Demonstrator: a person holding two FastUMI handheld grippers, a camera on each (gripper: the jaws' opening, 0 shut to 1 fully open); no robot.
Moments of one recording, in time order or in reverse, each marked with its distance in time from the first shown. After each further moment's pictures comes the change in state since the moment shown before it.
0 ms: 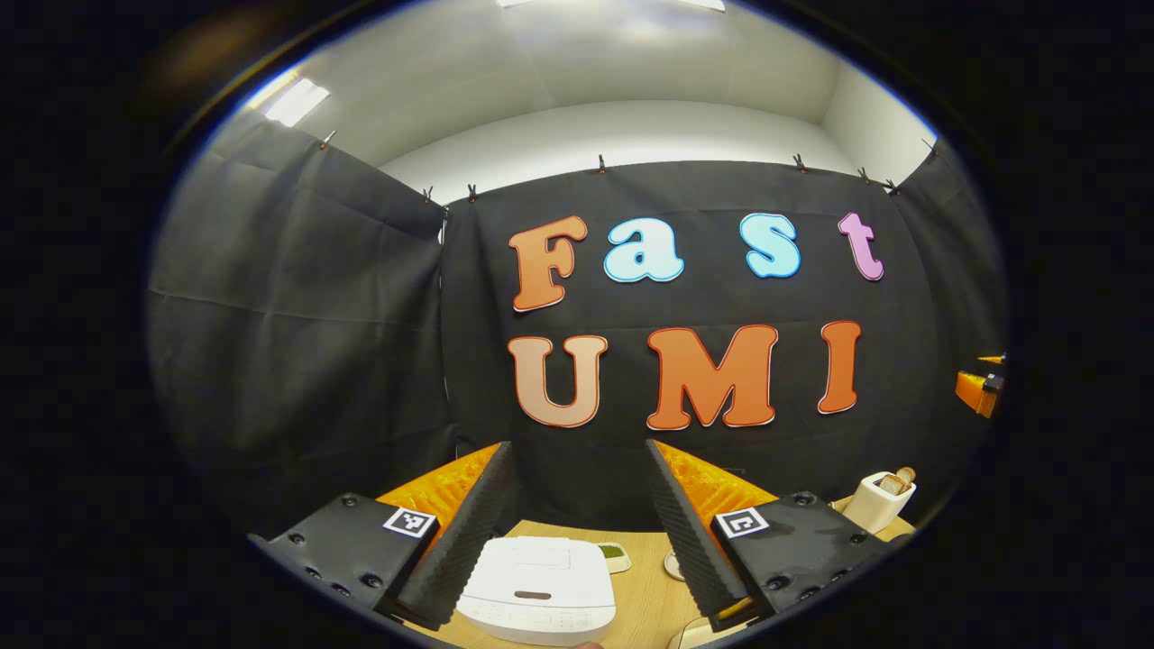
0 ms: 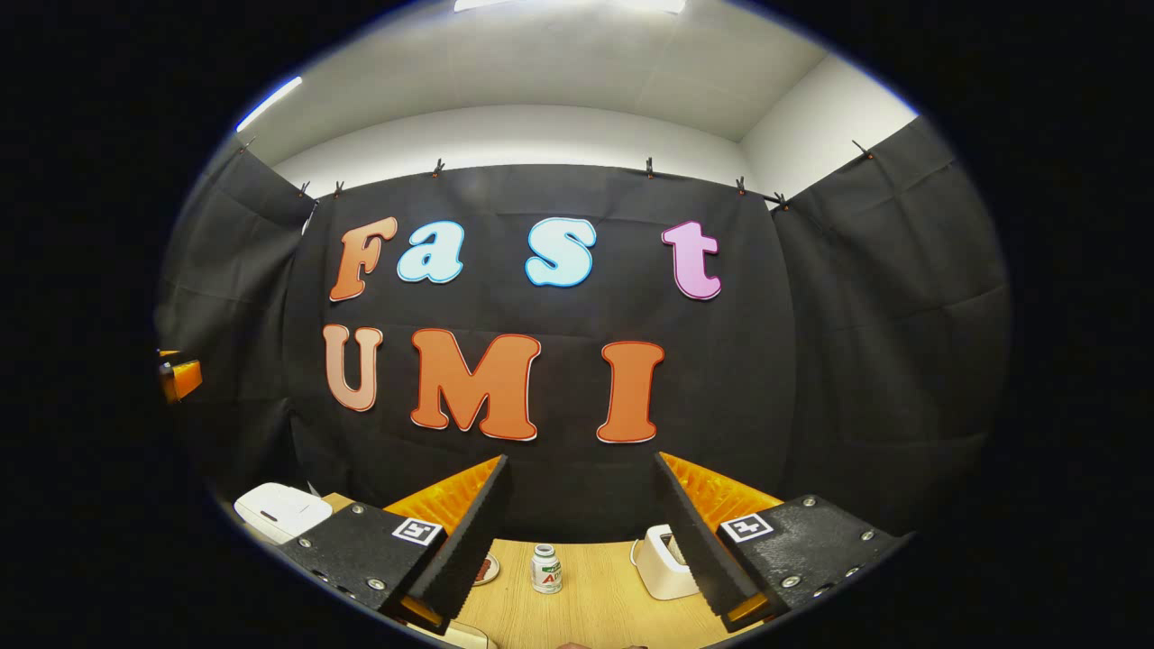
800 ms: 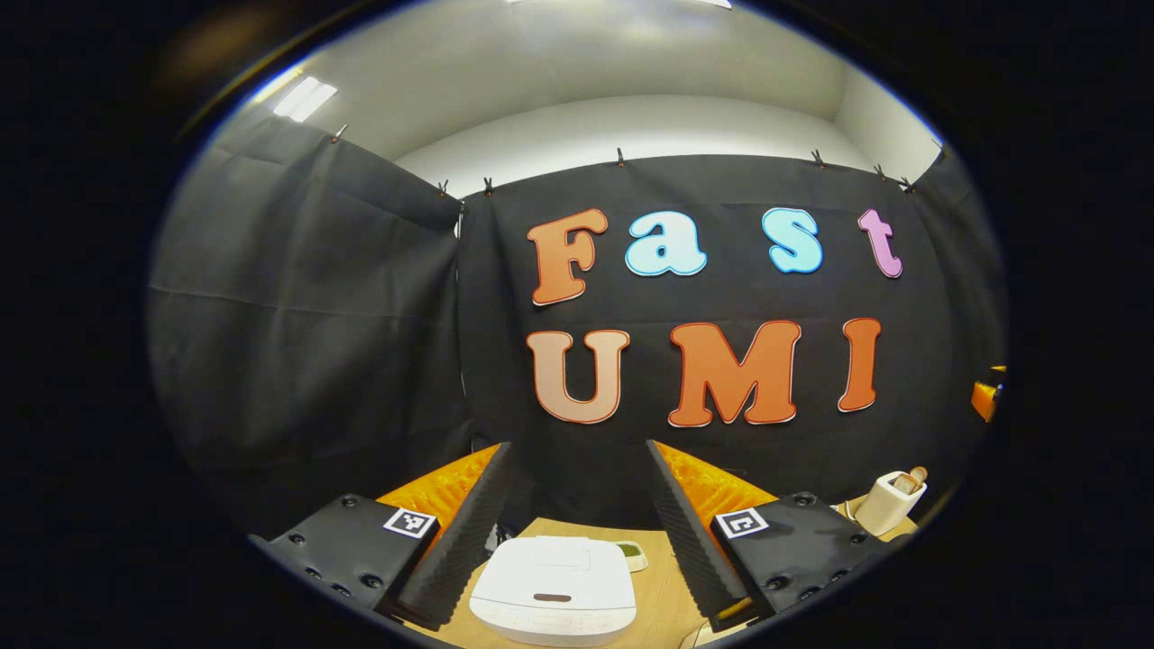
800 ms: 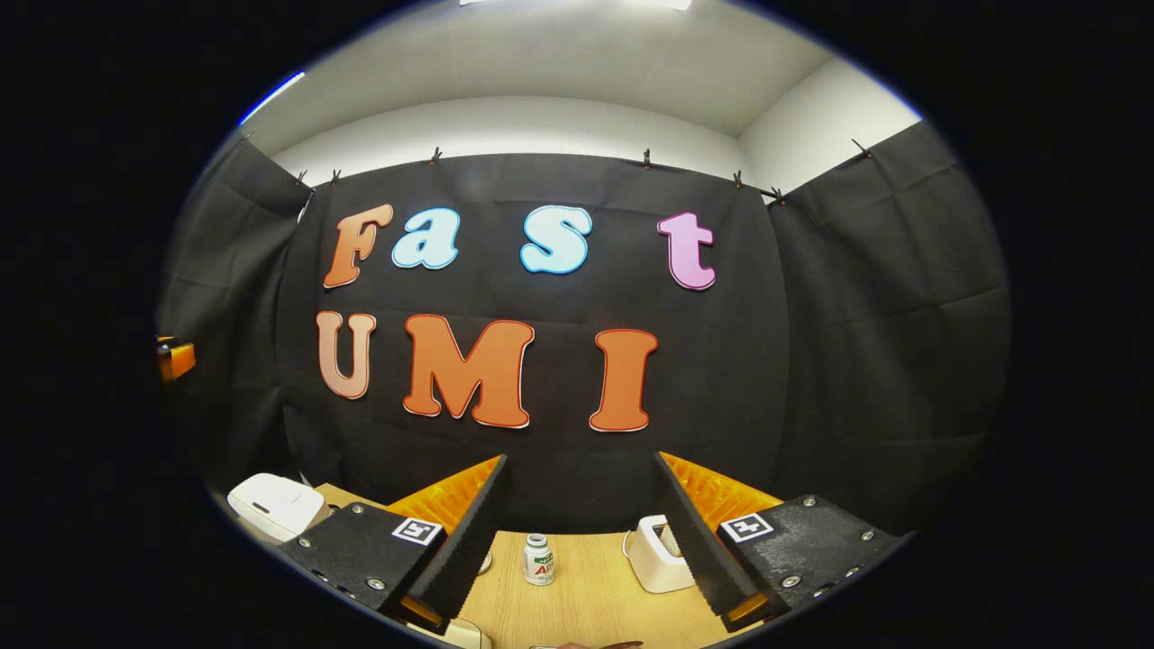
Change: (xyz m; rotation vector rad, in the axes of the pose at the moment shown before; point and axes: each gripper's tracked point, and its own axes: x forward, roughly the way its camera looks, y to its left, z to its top) left arm 0.015 0.034 -0.008 0.007 0.030 0.054; right arm -0.004 -0.002 -0.015 -0.021 0.032 -0.026
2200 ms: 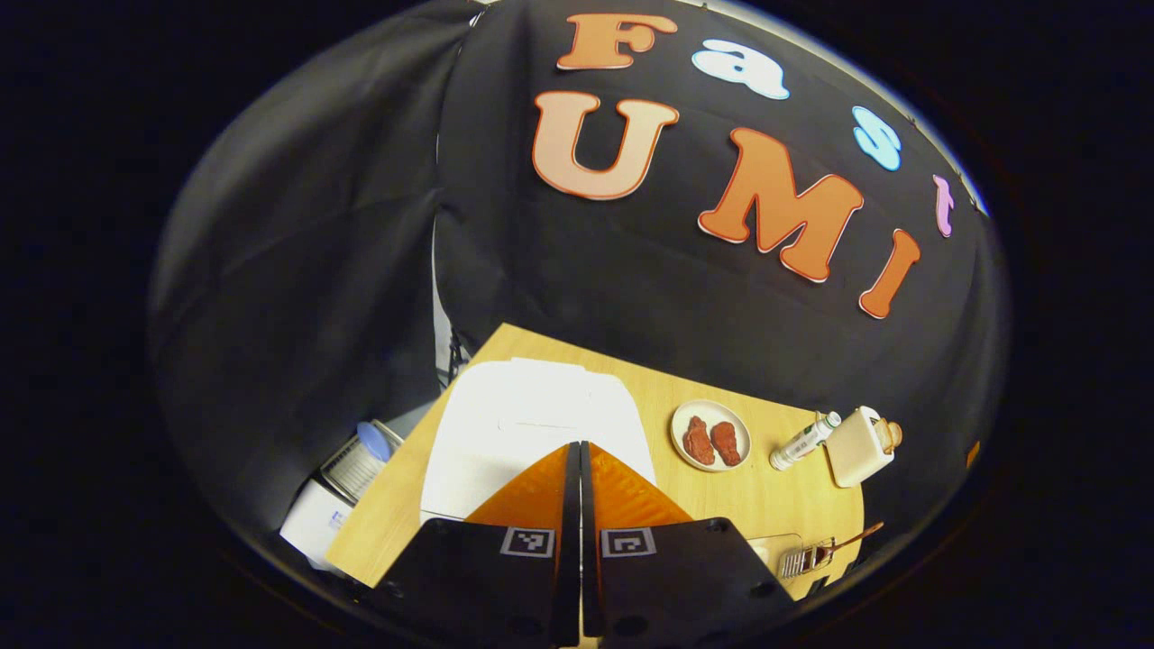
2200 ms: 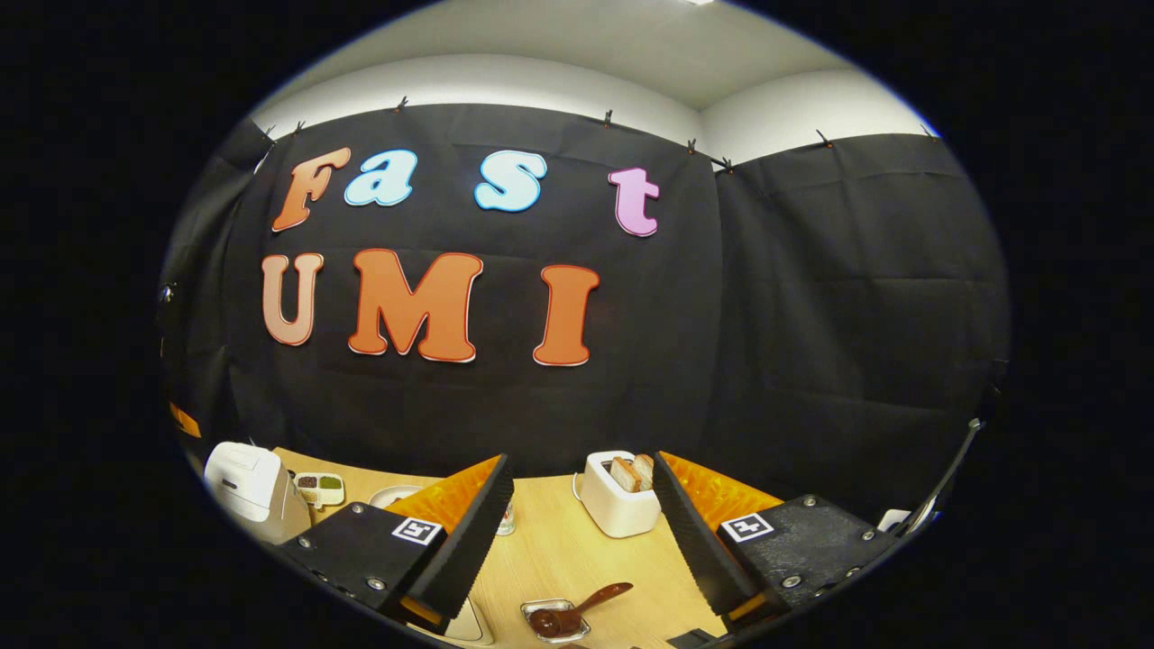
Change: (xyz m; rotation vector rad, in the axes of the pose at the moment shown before) left arm 0.076 0.019 -0.251 -0.265 0.794 -0.170; right arm -0.062 0.000 -0.073 -0.039 0.207 -0.257
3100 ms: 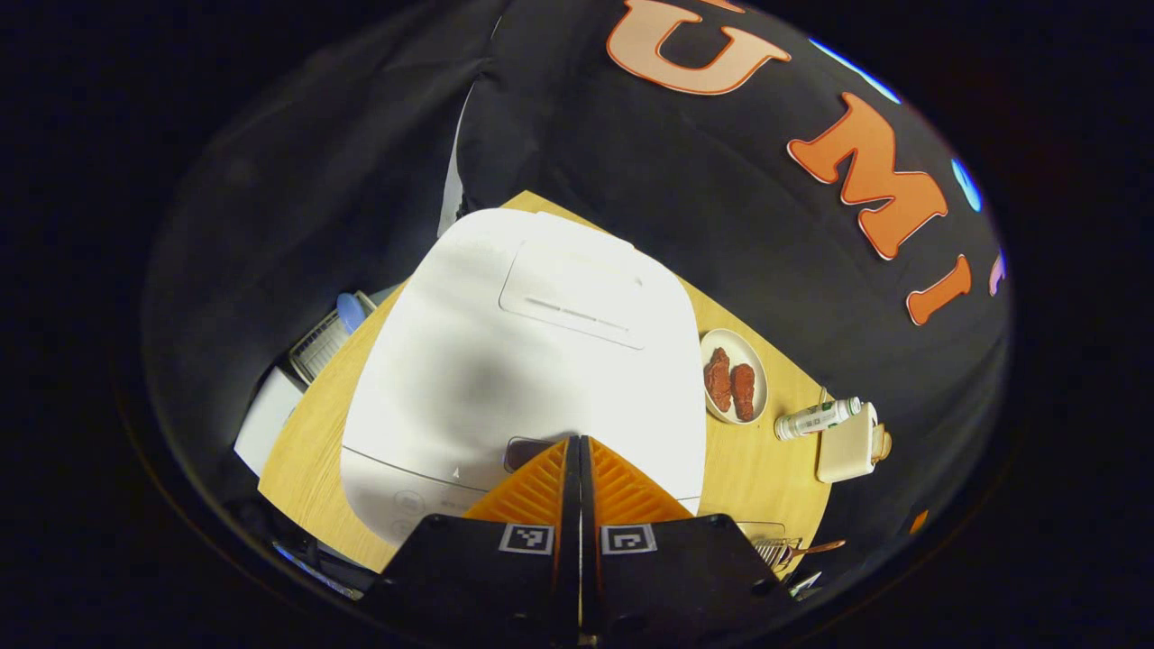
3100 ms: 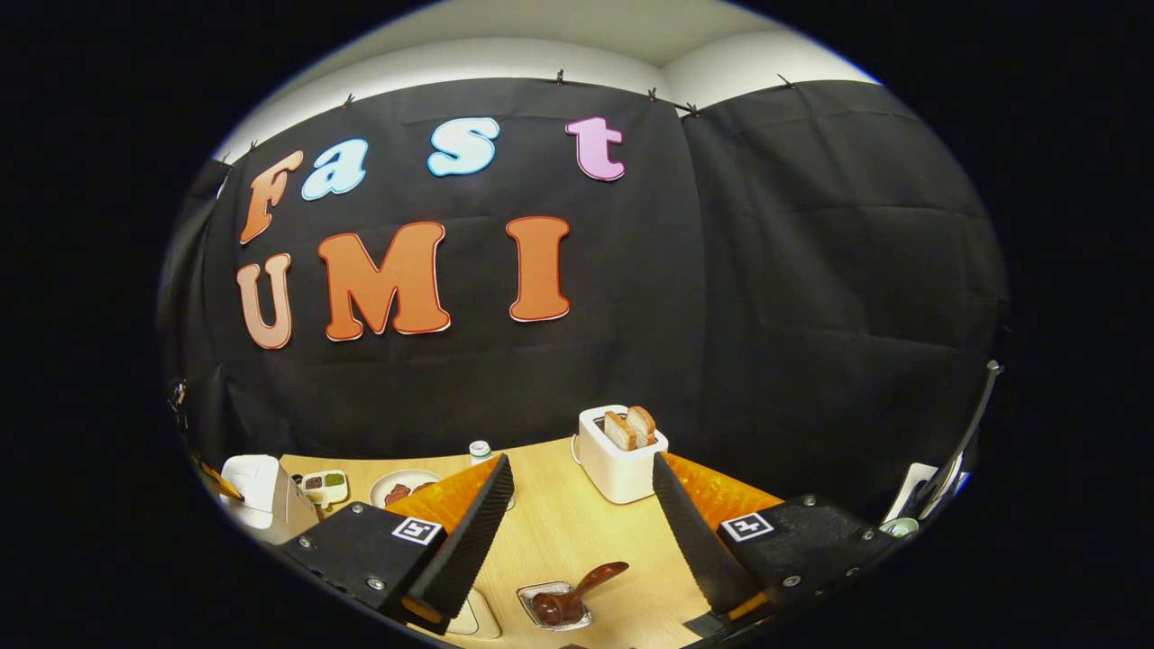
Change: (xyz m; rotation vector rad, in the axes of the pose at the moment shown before) left arm 0.067 0.026 -0.083 -0.197 0.306 0.053; right arm 0.035 -0.034 -0.053 0.118 0.135 0.010
